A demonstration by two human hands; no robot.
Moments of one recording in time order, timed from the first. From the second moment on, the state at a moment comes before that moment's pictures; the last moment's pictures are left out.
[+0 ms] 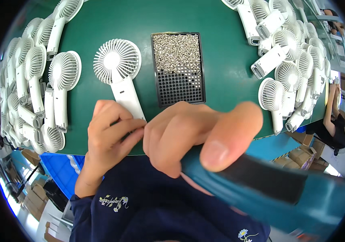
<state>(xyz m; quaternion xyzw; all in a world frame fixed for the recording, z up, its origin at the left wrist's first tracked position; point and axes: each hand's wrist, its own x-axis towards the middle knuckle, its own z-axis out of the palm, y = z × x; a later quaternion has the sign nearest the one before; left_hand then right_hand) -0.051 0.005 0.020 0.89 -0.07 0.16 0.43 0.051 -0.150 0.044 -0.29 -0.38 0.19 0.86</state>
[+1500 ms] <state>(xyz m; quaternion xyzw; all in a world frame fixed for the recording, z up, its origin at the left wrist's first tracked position) -0.039 -0.008 -0.017 0.87 -0.05 0.27 0.42 0.116 -0.172 0.028 -0.40 -0.42 0.06 0.81</state>
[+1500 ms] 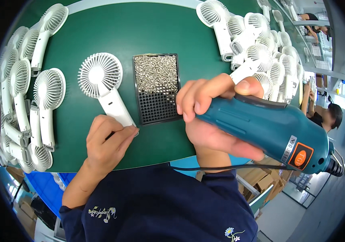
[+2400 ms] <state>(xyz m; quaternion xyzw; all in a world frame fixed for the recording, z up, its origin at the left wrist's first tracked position) -0.042 0.004 -0.008 0.91 -0.01 0.16 0.39 0.079 -0.159 0.058 -0.41 -0.36 0.05 0.84</state>
